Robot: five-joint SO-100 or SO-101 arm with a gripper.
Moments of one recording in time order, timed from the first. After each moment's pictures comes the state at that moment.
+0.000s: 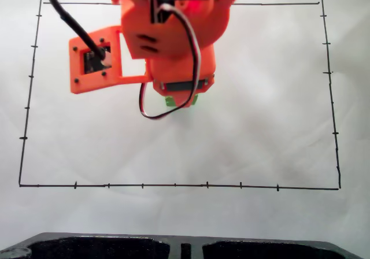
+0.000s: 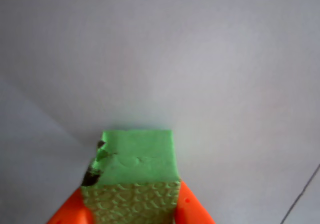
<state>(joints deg) -4.7 96.5 115.5 62.2 10.4</state>
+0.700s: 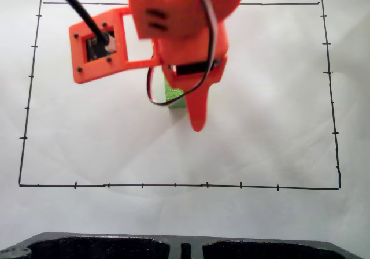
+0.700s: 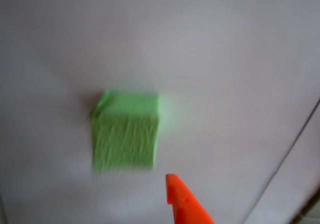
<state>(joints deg) -8.1 109.2 116.7 71.0 7.8</state>
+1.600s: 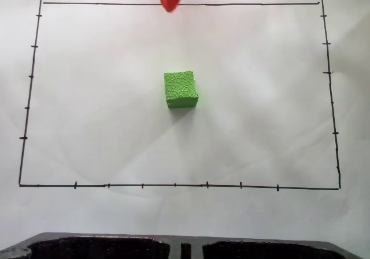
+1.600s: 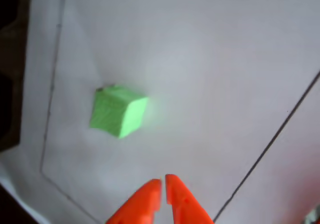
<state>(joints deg) -0.3 176.7 152.6 76.0 -6.8</state>
